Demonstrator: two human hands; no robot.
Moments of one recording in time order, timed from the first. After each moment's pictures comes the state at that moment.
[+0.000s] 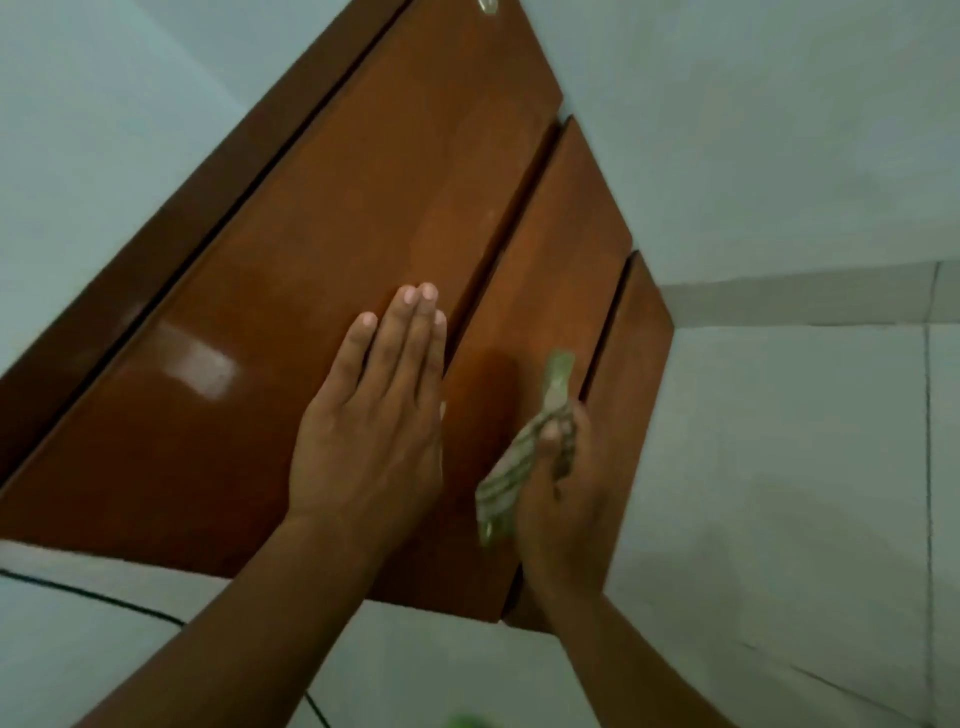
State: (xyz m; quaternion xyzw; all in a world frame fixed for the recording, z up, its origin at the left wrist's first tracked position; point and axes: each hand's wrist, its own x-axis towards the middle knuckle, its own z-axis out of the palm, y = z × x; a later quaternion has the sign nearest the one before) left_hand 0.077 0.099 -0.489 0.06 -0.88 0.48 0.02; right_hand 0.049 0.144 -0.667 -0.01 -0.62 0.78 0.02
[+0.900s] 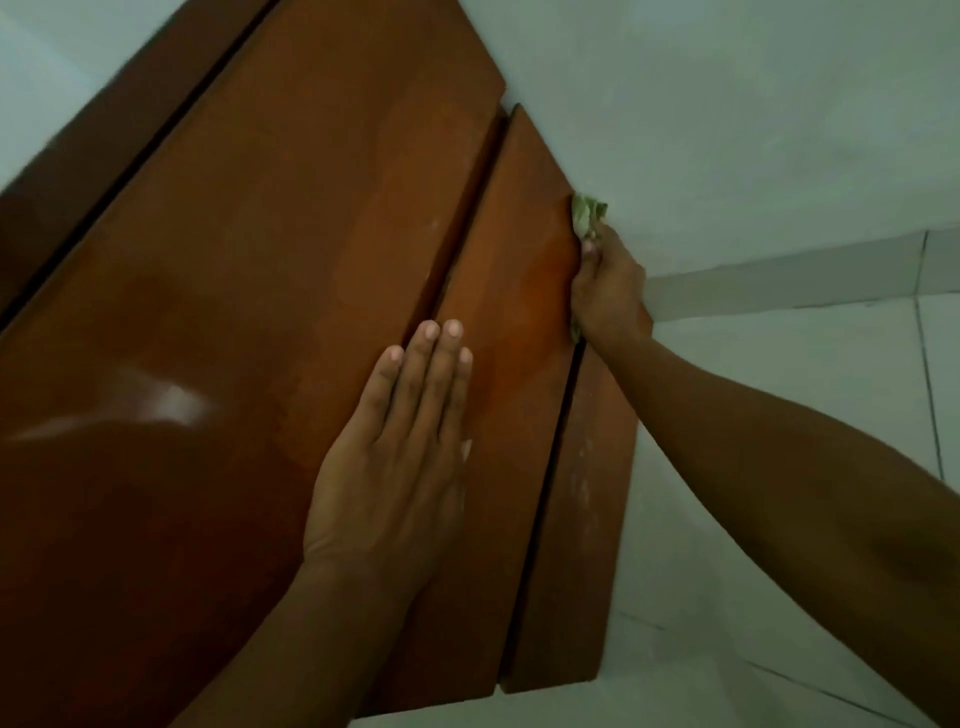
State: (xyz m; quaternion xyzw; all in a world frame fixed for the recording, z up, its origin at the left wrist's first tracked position) left_hand 0.041 0.092 -0.524 0.00 -0.87 0.49 -0.09; right_hand -0.204 0.111 -0.704 0.00 -0.68 0.73 0.00
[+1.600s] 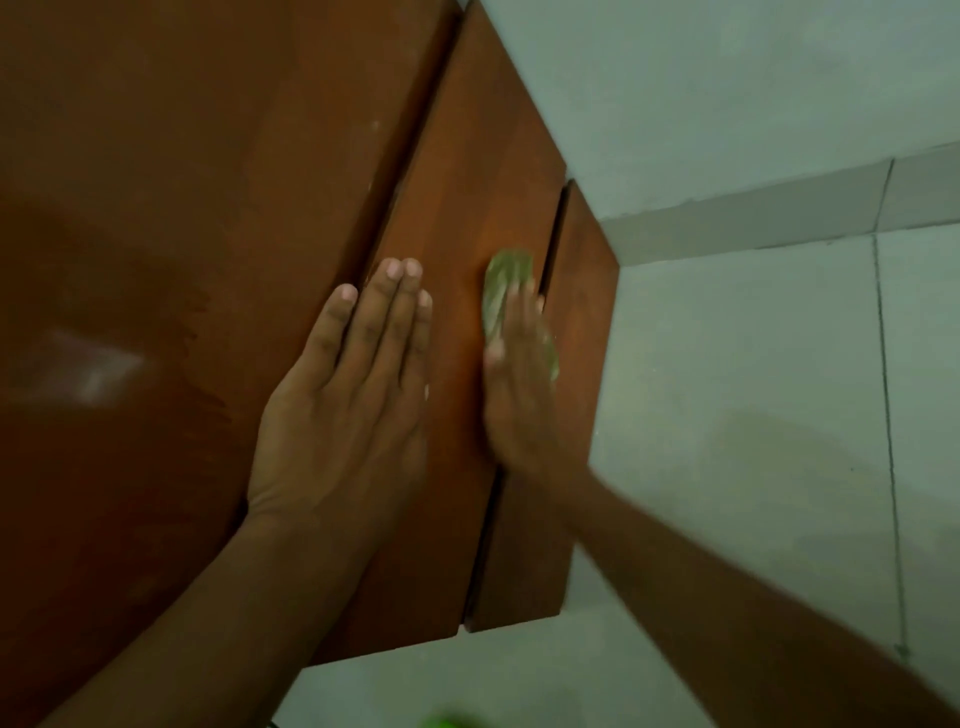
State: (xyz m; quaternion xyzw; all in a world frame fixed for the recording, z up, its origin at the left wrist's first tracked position) left_hand 0.047 0.083 -0.541 -0.01 -0.87 0.48 -0.06; right_hand -0.027 0.101 -0.726 0.13 -0.64 0.75 0.00
